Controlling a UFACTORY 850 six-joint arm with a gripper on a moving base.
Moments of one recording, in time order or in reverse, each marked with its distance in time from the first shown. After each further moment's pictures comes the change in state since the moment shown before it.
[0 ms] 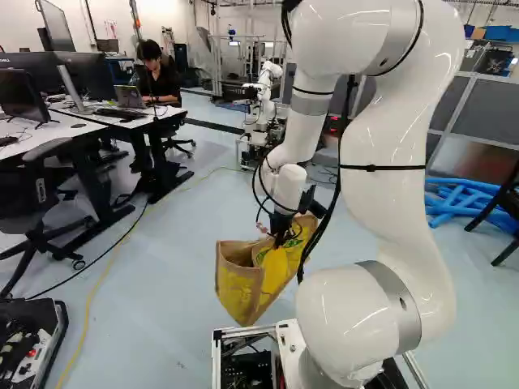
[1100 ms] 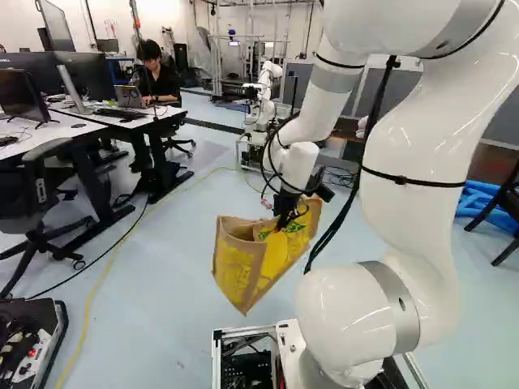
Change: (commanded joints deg) arm -3.4 11.2 -1.5 -0.4 -11.4 0.0
